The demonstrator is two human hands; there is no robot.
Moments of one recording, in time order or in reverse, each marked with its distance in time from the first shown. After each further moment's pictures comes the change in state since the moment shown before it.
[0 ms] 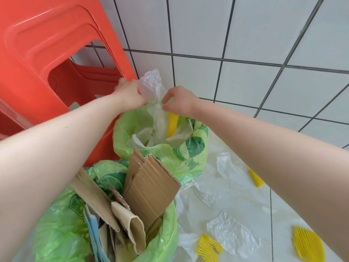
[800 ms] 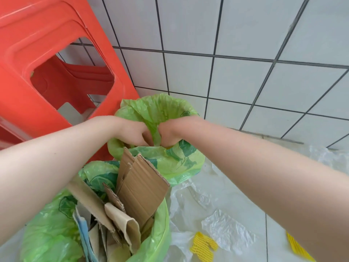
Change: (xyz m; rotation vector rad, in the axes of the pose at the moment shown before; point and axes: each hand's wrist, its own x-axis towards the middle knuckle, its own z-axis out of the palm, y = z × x) left_hand -0.043 0.001 0.036 0.329 -0.850 0.279; right_hand -0.026 0.008 0.035 -0.653 -0.536 -0.092
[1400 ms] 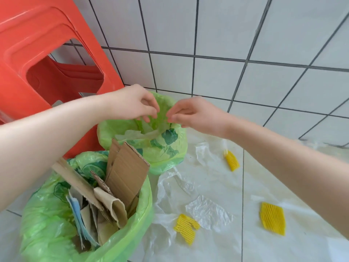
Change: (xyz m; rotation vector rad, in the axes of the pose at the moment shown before) left_hand -0.066 0.072 -0.022 -0.302 0.517 0.170; right_hand -0.122 0.057 0.013 0.918 0.508 -0.146
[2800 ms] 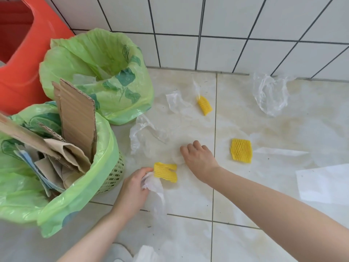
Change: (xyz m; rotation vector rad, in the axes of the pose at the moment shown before) left_hand -0.144 -0.051 0.319 -0.335 0.116 -0.157; right_hand -0.170 0.193 0.148 -1.027 -0.170 0.252
